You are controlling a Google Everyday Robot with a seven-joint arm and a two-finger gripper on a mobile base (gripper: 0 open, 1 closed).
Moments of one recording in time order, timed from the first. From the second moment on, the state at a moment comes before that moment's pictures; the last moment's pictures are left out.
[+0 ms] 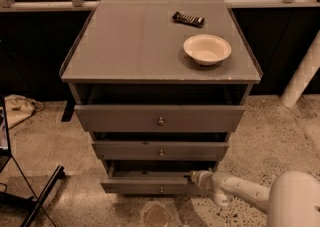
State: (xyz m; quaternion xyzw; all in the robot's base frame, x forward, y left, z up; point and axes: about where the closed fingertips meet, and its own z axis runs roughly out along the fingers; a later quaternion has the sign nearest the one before) arm 0.617 -0.211 0.183 0.03 0.94 0.13 0.32
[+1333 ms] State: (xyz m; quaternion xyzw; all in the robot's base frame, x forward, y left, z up) arm 0.610 -0.218 0.170 0.03 0.96 0.11 0.25
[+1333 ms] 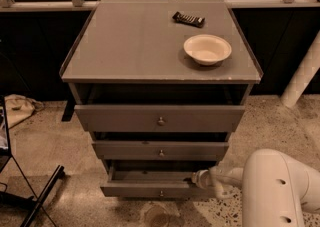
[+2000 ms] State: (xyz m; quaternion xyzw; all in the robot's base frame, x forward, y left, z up) arm 0.588 -0.225 0.159 0.05 0.97 0.12 0.21
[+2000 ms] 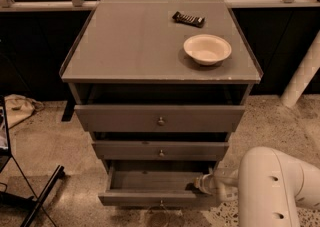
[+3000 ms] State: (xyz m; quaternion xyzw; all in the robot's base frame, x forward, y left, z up) arm 0.543 -0.232 0.158 0.03 0.96 0.20 0.17
